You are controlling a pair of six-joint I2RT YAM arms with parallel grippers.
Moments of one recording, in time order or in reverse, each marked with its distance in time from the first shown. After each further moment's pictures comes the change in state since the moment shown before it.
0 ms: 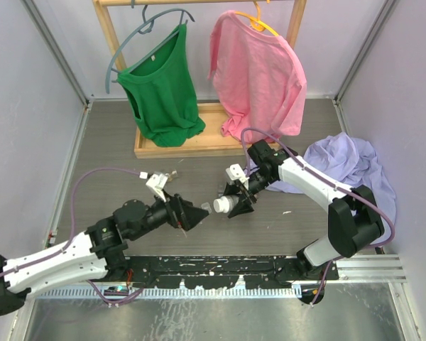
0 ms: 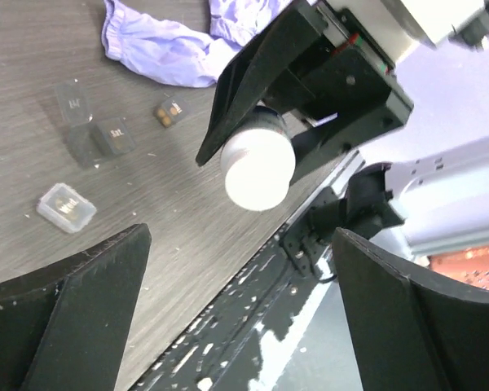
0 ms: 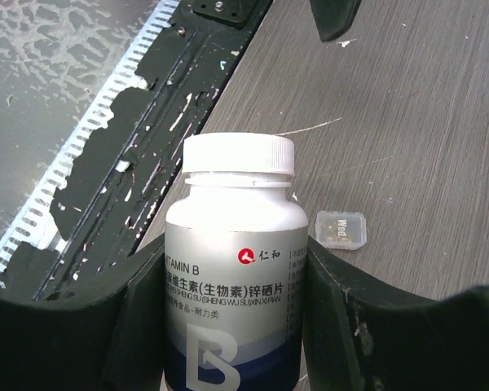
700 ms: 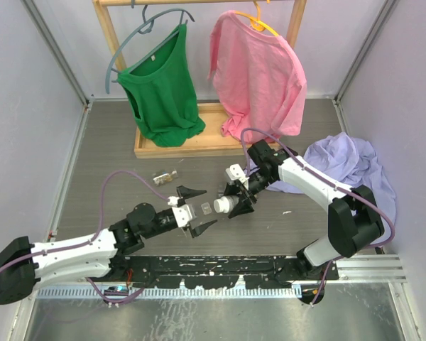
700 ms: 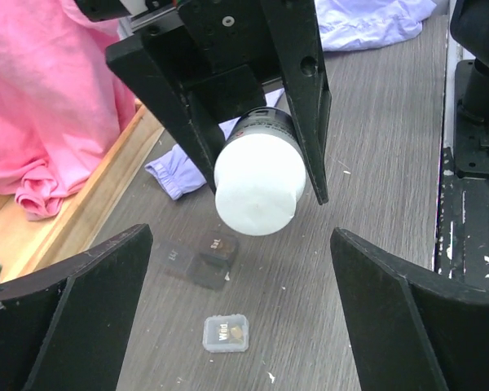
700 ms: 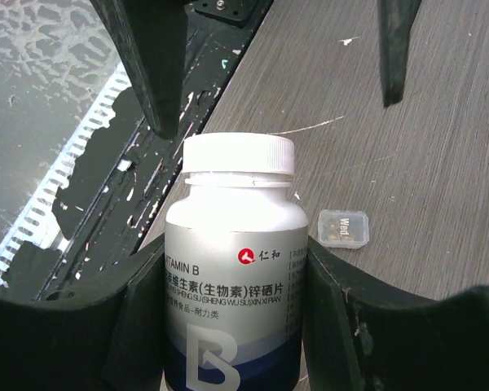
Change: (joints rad) left arm 0.000 0.154 -0.199 0.558 0.253 1.083; right arm 0.000 0.000 0.000 -0.007 0.003 0.000
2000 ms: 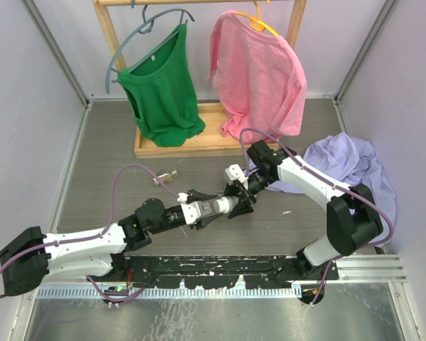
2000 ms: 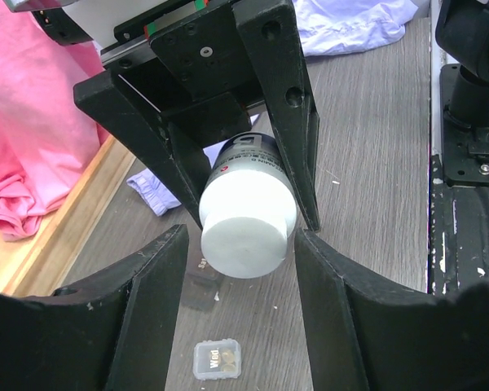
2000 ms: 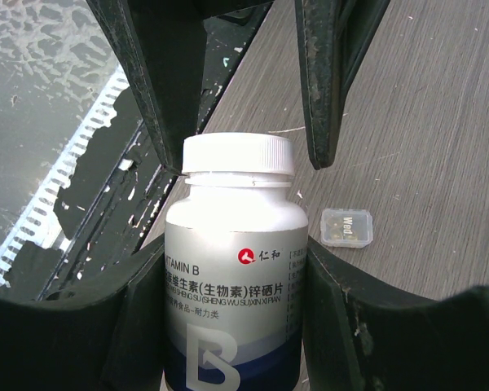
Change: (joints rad) left arm 0.000 0.168 0.068 0.077 0.058 0.011; right arm 0.001 0.013 0.000 -0.002 0.000 0.000
